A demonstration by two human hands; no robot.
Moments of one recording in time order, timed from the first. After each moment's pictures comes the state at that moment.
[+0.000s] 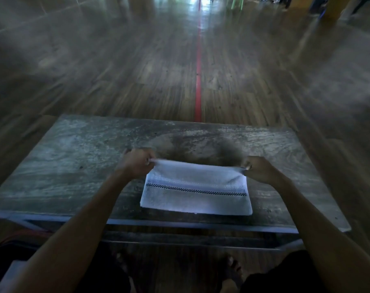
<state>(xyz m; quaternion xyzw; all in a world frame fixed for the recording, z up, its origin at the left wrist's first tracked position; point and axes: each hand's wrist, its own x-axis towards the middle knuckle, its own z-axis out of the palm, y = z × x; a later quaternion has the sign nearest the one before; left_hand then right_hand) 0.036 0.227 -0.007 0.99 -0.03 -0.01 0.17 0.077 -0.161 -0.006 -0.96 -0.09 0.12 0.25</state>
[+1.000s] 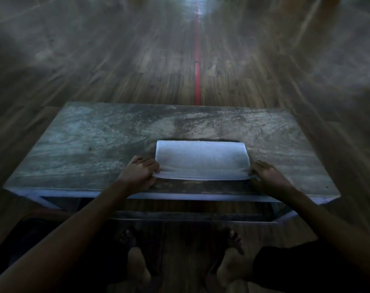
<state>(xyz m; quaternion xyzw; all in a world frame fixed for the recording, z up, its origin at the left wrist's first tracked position) -0.059 0.228 -0.044 0.96 -0.25 0.08 0.03 -0.020 -0.200 -0.052 -0.97 -0.23 0.00 0.12</state>
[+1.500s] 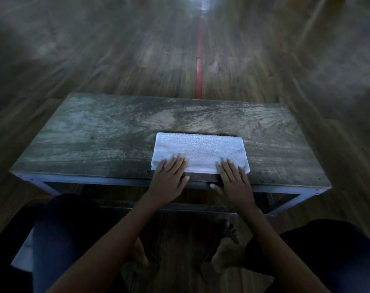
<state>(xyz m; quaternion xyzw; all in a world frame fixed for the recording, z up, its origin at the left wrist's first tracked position) -0.103 0.129 -0.076 0.99 -0.14 0.04 0.05 -0.096 -0.113 -0.082 -0.98 -0.17 -0.04 0.05</state>
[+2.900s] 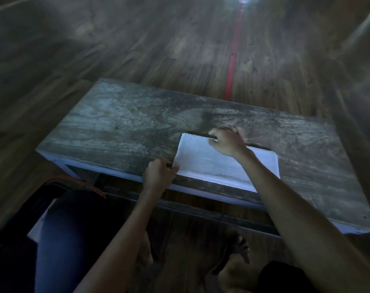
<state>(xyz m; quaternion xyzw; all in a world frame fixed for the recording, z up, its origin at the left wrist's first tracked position) -0.092 0.188 -0.050 0.91 0.23 0.03 0.34 0.065 0.006 -0.015 -0.96 -0.24 0.11 0.12</state>
